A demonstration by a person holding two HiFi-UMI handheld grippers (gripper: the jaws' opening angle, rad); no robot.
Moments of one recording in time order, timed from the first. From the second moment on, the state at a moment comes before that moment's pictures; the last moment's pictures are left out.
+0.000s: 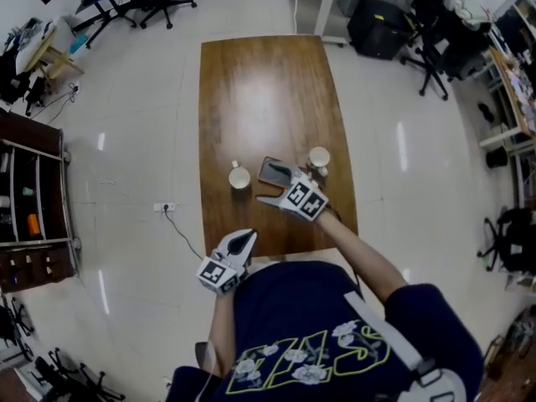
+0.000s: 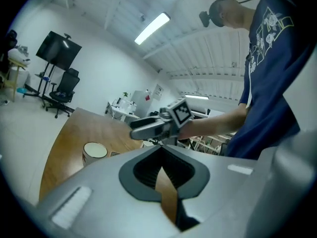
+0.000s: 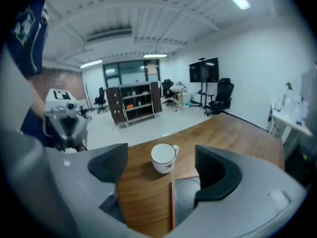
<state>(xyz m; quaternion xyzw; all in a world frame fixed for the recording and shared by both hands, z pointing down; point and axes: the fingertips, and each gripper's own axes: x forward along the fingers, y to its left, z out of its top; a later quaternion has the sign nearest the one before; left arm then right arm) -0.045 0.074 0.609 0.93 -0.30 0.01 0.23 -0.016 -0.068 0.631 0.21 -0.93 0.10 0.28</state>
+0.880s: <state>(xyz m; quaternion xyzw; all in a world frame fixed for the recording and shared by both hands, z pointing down) -0.100 0.090 0.624 0.86 -0.43 -0.03 0.26 -0.084 -0.106 0.787 -0.10 -0.73 -0.25 0.63</state>
